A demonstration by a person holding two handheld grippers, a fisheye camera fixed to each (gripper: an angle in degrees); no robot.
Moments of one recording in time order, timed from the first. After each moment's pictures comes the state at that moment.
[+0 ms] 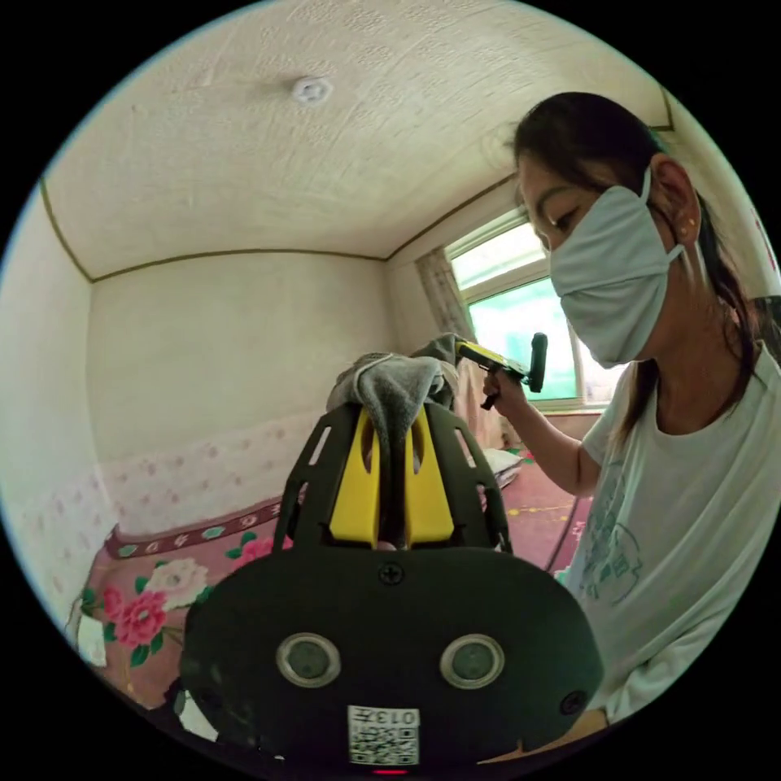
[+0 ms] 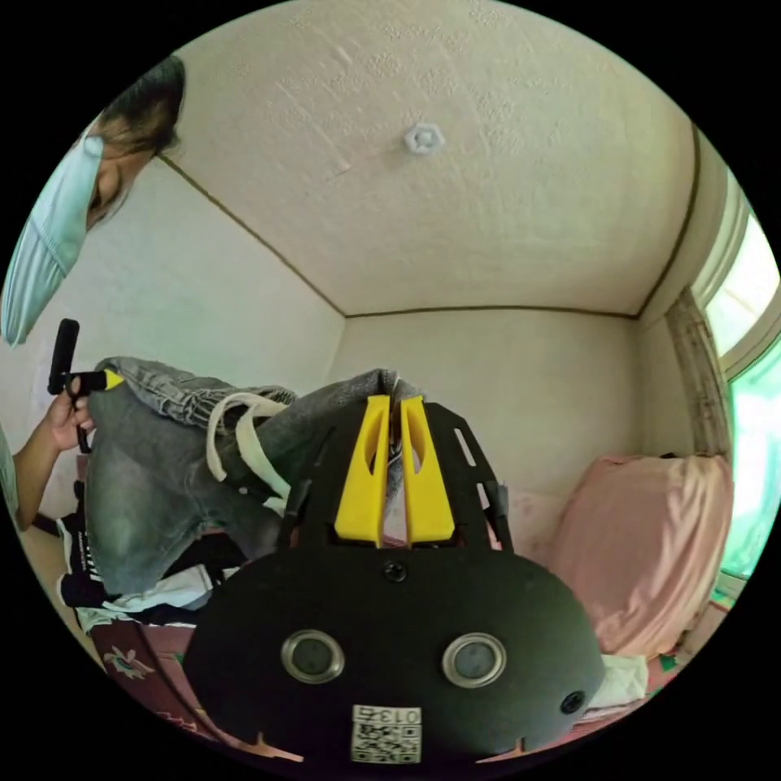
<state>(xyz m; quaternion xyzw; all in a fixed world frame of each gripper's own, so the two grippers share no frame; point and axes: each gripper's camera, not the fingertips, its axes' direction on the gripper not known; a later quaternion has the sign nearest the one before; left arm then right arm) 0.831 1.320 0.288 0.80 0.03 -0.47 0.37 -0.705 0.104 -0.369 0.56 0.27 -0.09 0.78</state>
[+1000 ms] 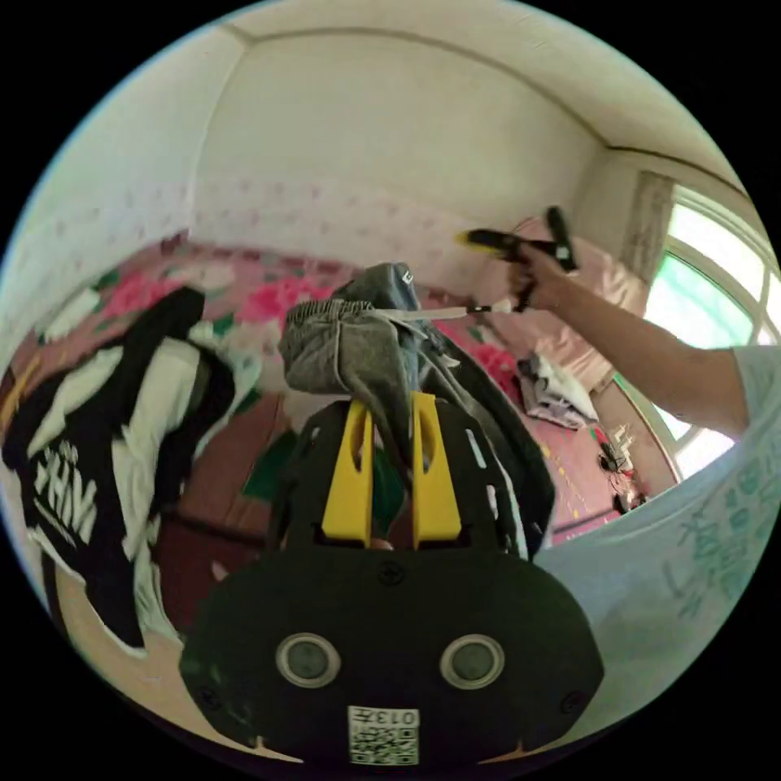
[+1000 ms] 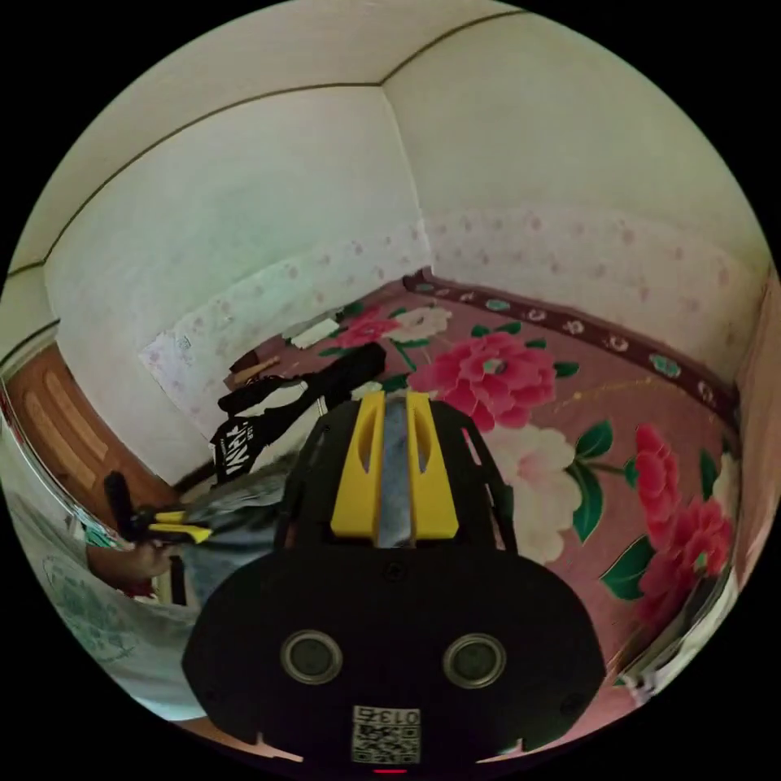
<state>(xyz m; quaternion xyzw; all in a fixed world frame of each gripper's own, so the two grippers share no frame) 0.750 0.991 0.349 0.52 0.37 -0.66 0.40 -0.497 -0.145 -0.117 0.19 -0.06 -0.03 0.98</state>
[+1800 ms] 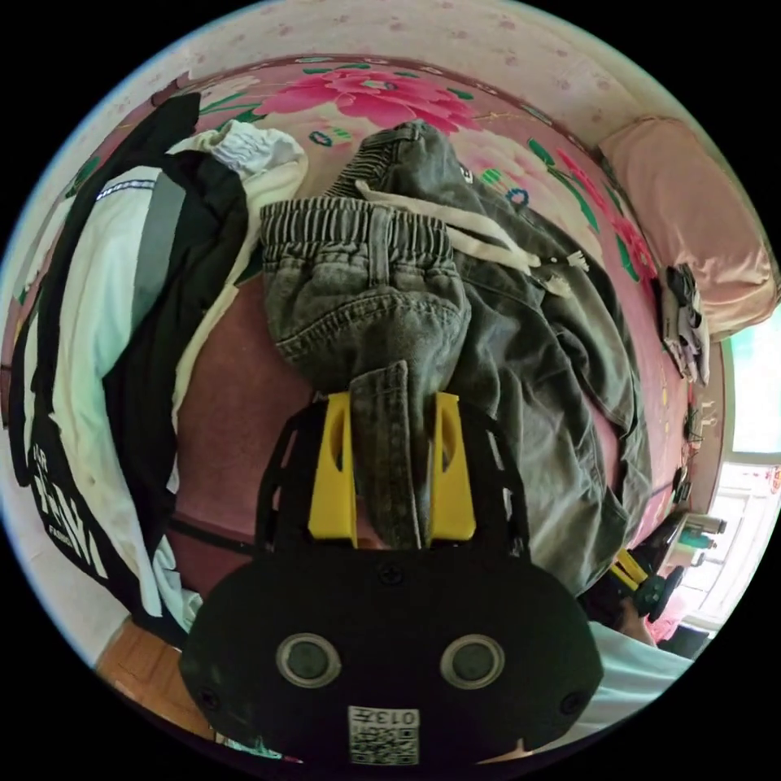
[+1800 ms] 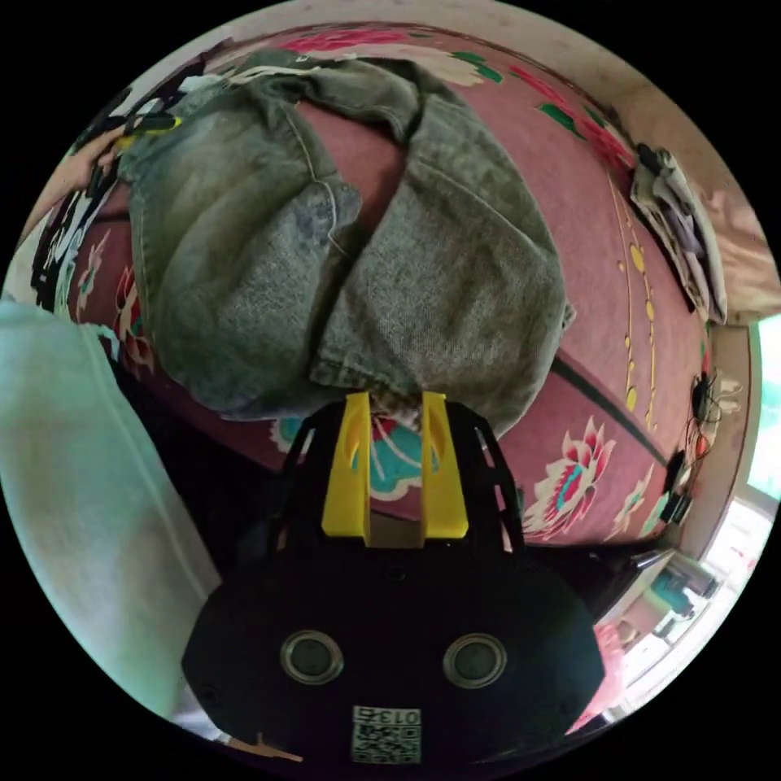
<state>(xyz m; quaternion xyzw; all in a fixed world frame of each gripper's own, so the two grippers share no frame) 0.588 0.785 0.544 0.27 0.57 -0.56 0.54 -0.683 0.108 0.092 -0.24 0.17 0.23 0.93</state>
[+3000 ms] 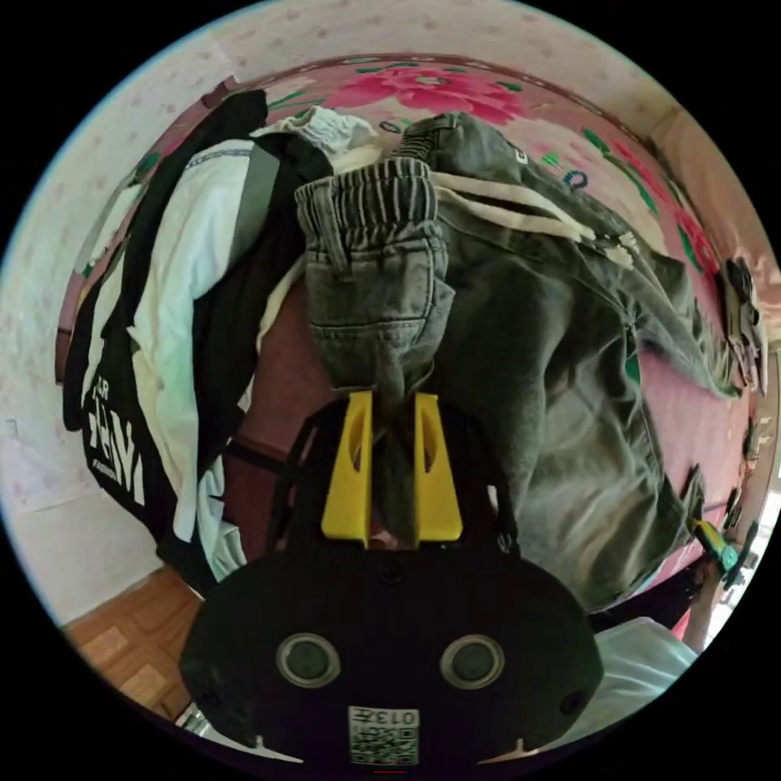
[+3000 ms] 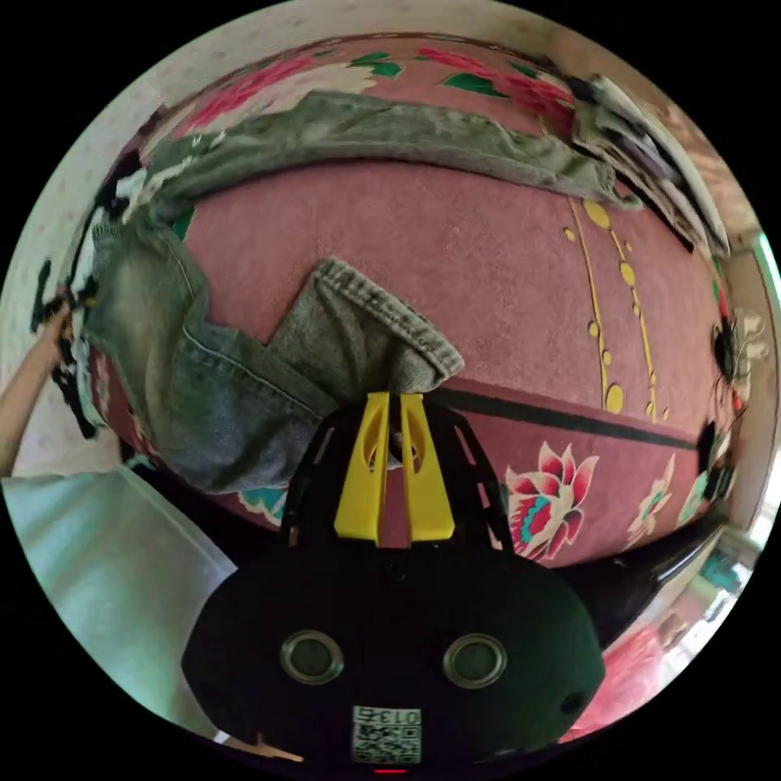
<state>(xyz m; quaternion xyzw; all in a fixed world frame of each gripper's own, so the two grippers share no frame) 0.582 0.801 0.462 0.16 0.51 -0.61 0.59 -0.486 0.300 0.003 -0.11 0.16 0.28 0.94</state>
